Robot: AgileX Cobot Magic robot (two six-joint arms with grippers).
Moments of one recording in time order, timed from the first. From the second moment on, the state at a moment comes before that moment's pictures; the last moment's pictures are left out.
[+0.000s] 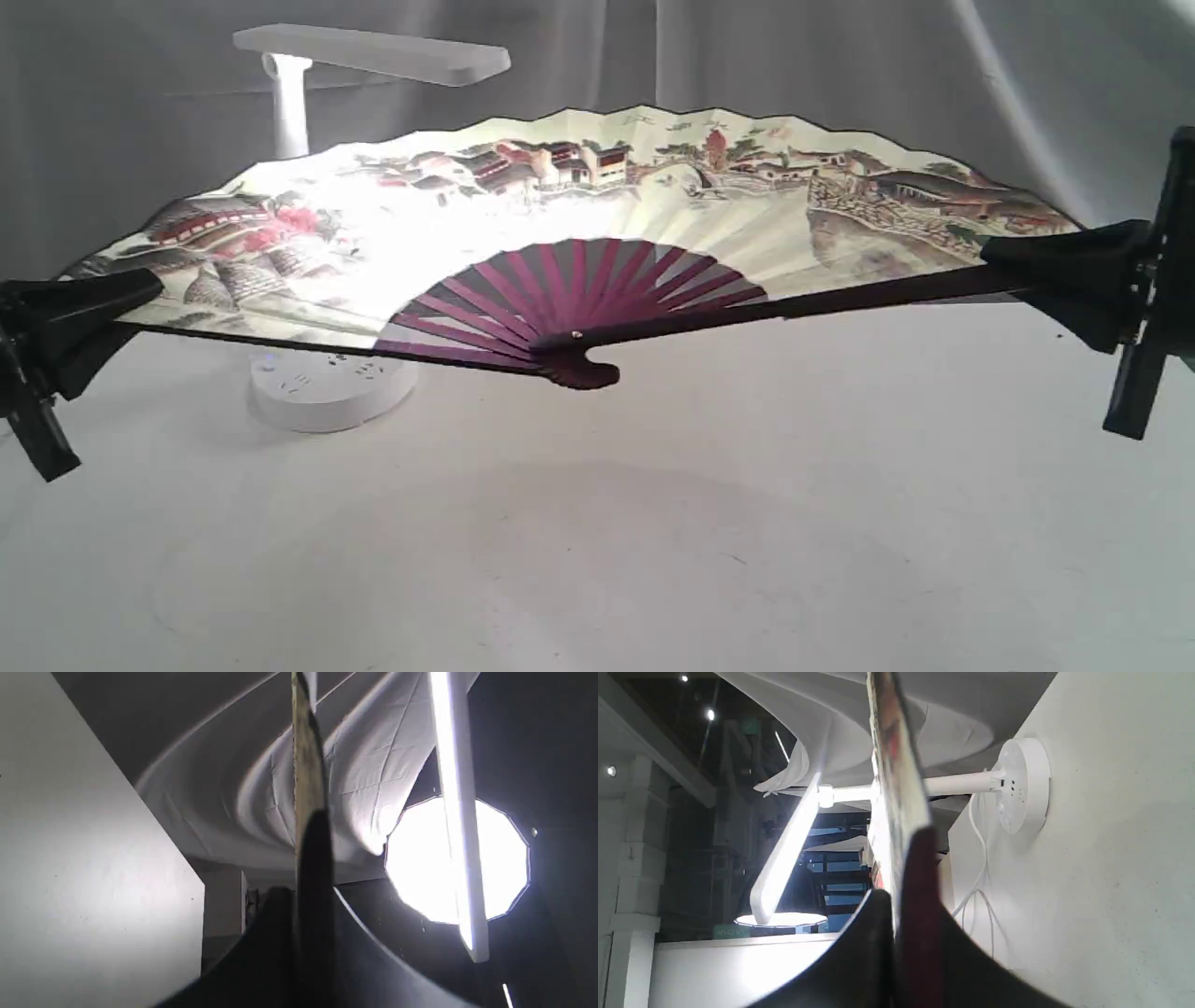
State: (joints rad) left arm 0.36 1.85 -0.84 1.15 -1.28 -2.12; right arm -0.37 1.82 -1.02 1.69 1.29 -0.73
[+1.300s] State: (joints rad) left arm 0.37 1.65 -0.74 1.14 -1.26 -2.12; right arm -0.39 1.71 -1.02 1.69 1.28 -0.66
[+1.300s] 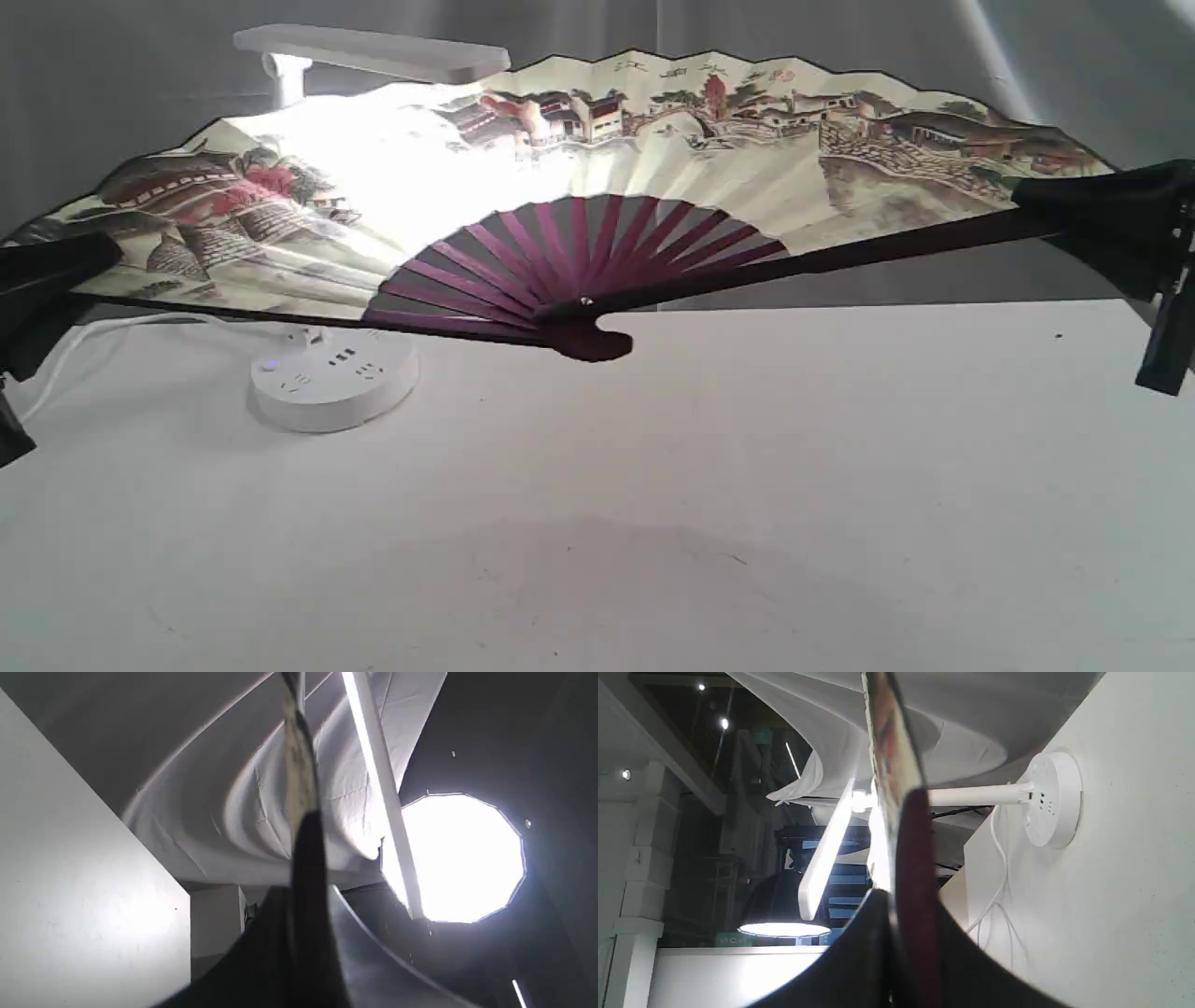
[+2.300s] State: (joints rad) left arm 0.38 1.66 -0.61 1.27 -1.09 -2.11; right arm -0.39 1.73 -0.82 1.67 1.21 -0.89
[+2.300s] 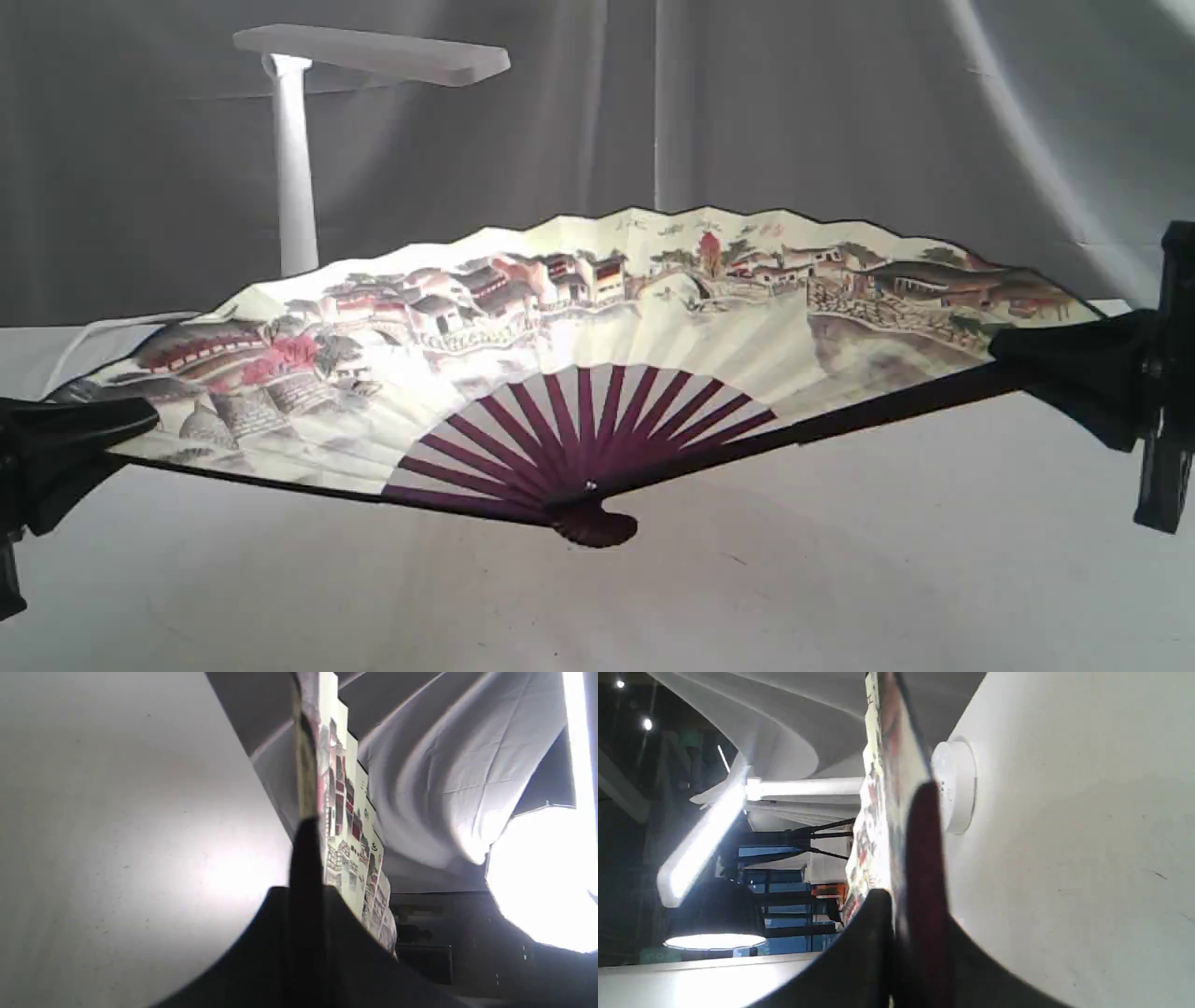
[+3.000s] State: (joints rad) left arm 0.38 1.67 -0.39 1.23 -0.93 -1.75; right arm -0.39 1.80 -0.56 1.71 1.01 -1.19
